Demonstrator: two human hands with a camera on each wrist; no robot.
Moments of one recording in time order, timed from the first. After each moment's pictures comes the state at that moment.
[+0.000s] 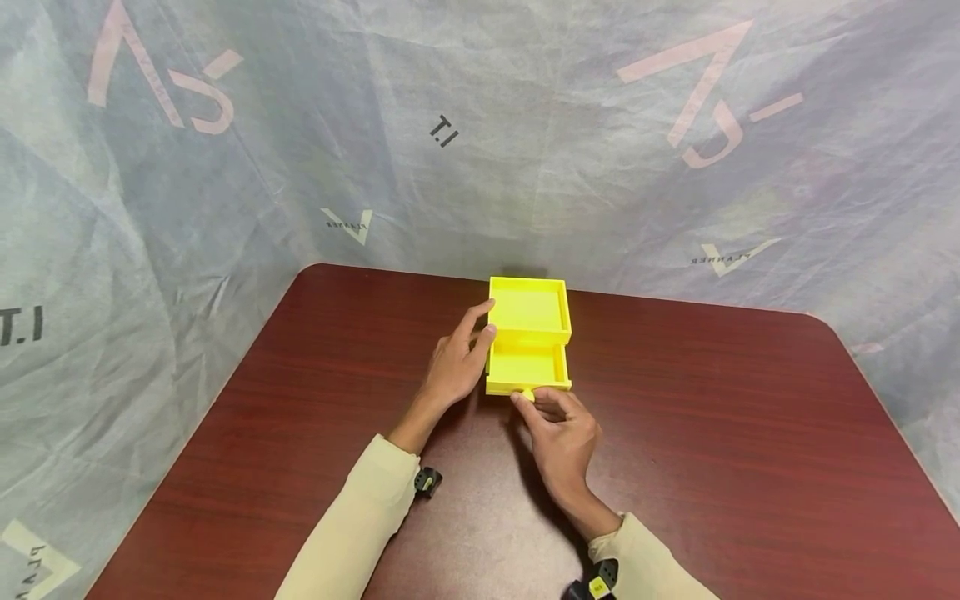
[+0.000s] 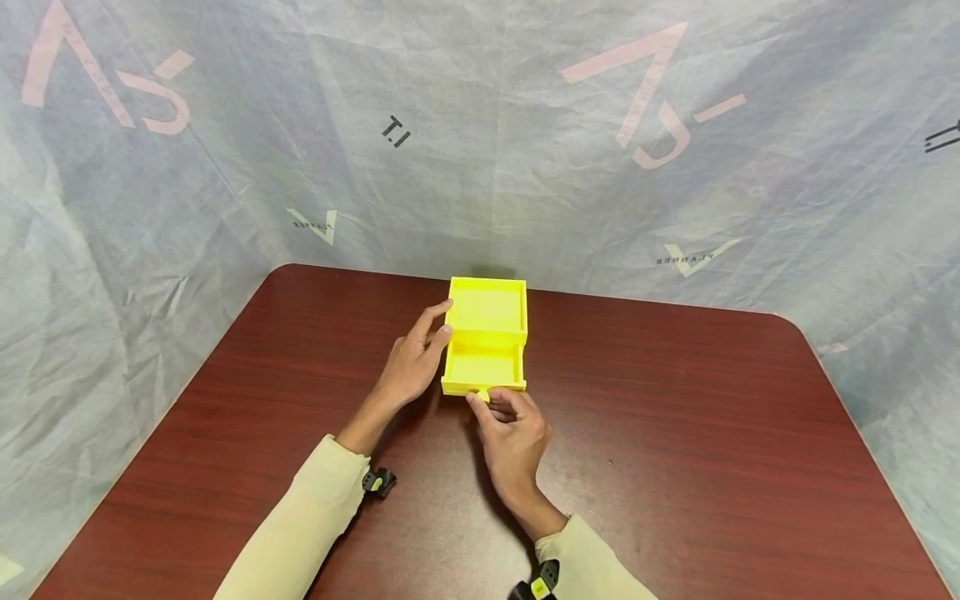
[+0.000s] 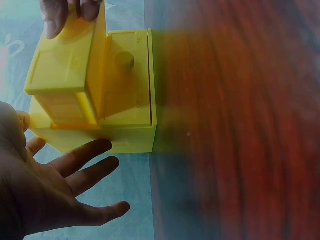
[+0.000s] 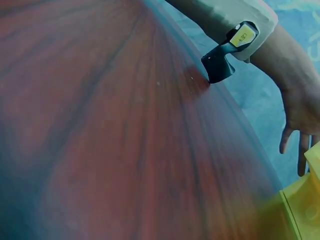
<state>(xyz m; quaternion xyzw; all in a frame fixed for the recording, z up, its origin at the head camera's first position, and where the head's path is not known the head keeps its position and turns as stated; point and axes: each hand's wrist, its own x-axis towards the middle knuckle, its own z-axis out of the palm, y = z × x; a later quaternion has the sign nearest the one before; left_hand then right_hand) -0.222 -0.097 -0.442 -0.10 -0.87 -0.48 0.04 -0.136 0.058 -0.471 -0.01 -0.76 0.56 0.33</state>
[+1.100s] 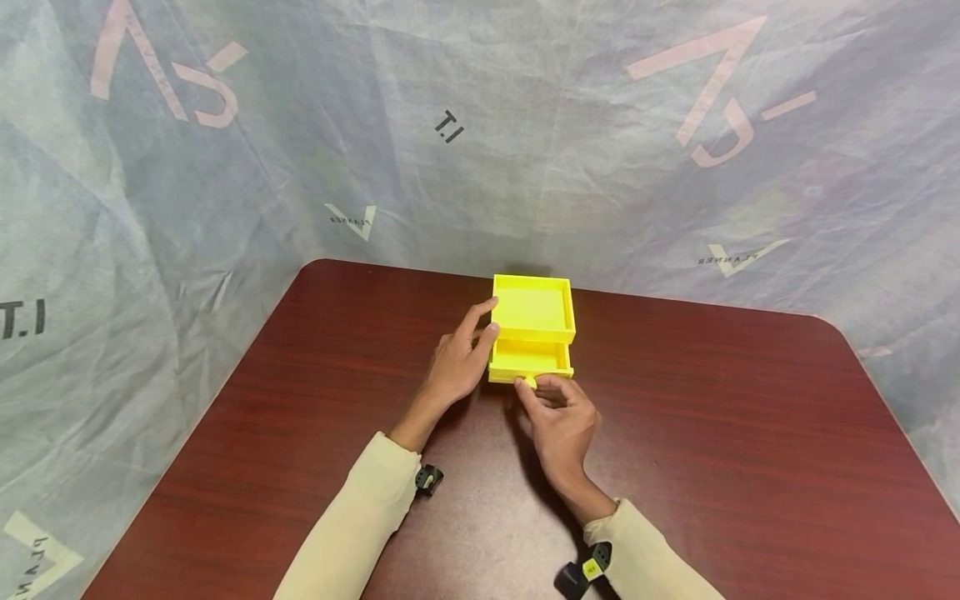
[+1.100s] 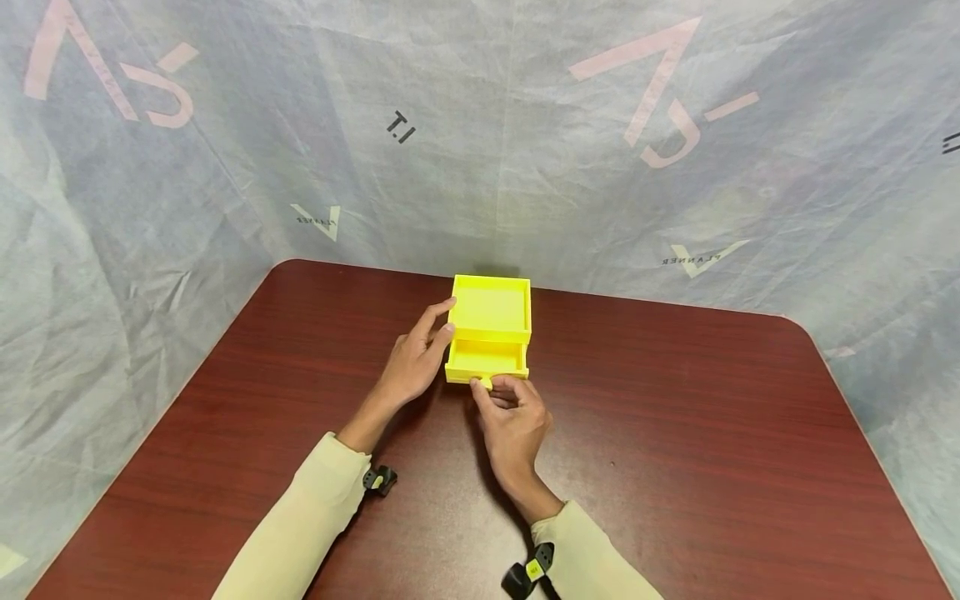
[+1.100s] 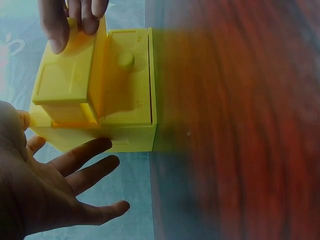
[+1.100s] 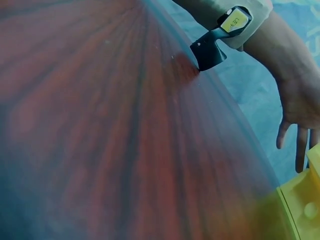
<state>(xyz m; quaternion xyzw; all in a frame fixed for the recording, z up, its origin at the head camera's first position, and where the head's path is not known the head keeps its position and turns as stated) -0.224 -0.098 -0.444 -0.12 -0.87 -0.47 0.05 -0.159 0.060 -0.483 -0.02 -0.76 0.56 0.33</state>
